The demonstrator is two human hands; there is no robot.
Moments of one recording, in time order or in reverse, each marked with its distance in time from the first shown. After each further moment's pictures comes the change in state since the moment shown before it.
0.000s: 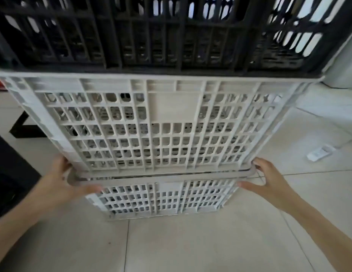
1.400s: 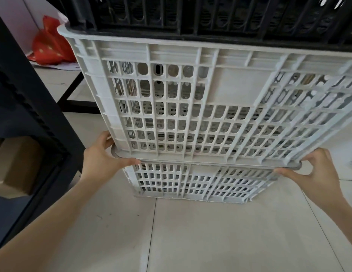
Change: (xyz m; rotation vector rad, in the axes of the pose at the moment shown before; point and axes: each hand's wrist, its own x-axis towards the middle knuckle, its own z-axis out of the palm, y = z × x) left_hand -0.018 -0.011 0.009 0.048 0.296 0.011; right_hand 0.025 0.010 0.026 -0.136 0.390 -0.165
